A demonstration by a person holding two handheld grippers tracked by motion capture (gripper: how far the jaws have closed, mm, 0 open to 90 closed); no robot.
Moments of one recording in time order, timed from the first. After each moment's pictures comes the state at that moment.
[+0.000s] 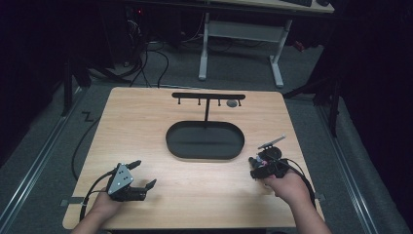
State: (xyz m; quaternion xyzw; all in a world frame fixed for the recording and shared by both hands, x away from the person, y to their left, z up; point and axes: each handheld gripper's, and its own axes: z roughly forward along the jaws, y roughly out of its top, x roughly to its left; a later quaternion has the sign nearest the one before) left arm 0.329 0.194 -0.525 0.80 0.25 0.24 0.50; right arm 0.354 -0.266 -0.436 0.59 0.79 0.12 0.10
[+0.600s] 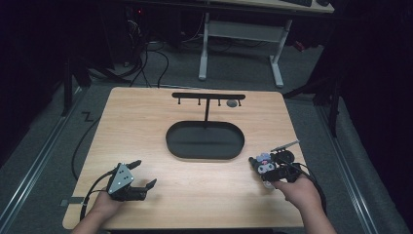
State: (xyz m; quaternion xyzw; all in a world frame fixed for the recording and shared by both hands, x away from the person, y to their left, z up) left arm 0.330 0.194 -0.525 0.80 0.25 0.24 0.49; right arm 0.341 -0.295 -0.438 0.62 0.77 0.11 0.11
